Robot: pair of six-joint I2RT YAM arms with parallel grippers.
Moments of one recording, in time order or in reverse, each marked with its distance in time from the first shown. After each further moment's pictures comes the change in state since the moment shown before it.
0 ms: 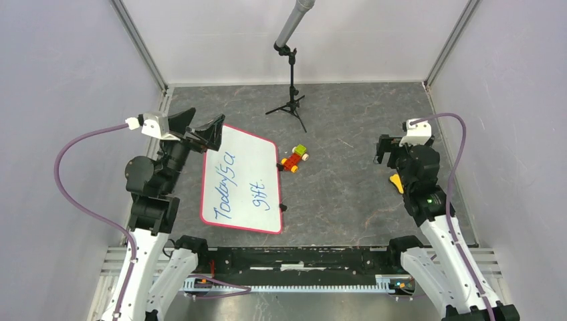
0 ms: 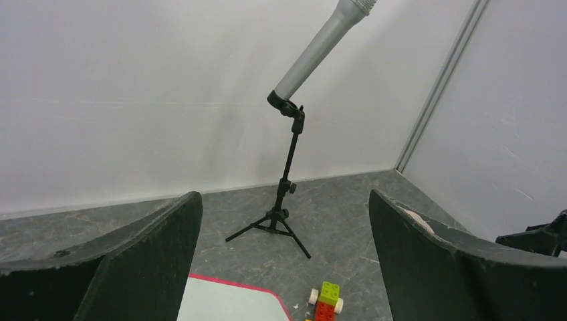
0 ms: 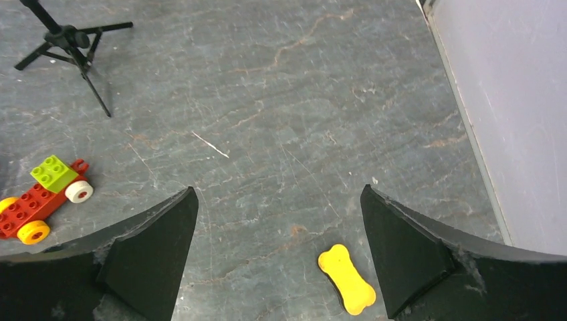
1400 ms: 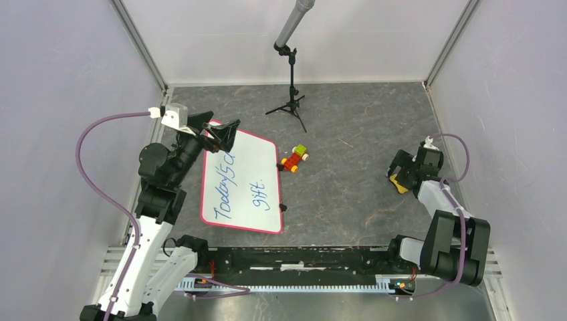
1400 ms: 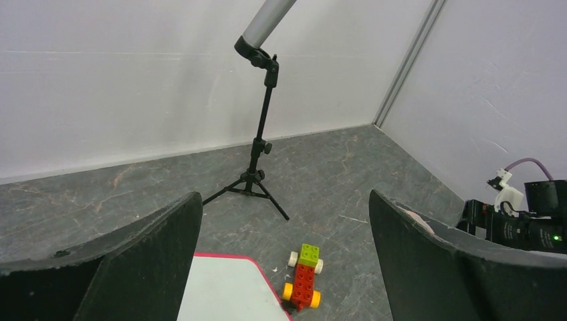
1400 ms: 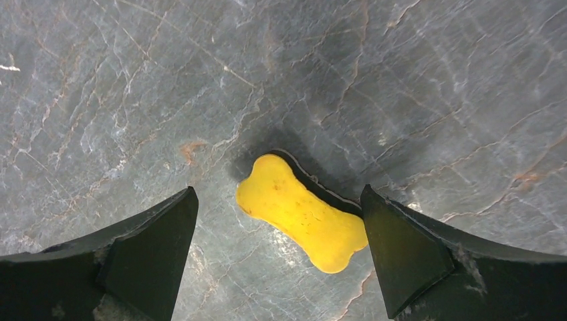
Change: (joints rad) left arm -0.068 0.083 0.002 -0.045 0.052 0.000; right arm -0.444 0.529 -0.127 0.026 -0.246 0.269
